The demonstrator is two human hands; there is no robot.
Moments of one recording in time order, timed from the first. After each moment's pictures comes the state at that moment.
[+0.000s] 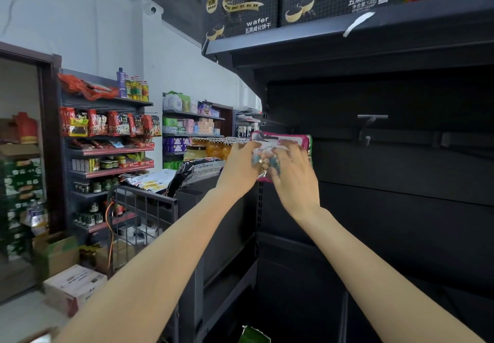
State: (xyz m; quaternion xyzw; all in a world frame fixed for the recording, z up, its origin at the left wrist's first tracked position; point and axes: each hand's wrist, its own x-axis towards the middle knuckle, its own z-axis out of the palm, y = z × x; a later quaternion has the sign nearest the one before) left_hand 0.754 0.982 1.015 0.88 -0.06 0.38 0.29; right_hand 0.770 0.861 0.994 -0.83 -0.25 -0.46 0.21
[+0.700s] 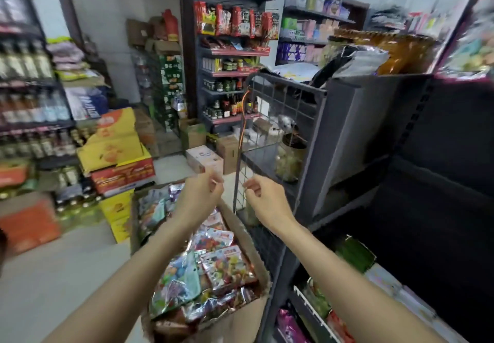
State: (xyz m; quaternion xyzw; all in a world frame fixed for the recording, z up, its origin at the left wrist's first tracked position) left_hand 0.561 1.193 0.767 0.86 0.30 0.29 0.29; right_hand 0.660 1.067 0.781 -0.81 -0.43 0.05 0.38
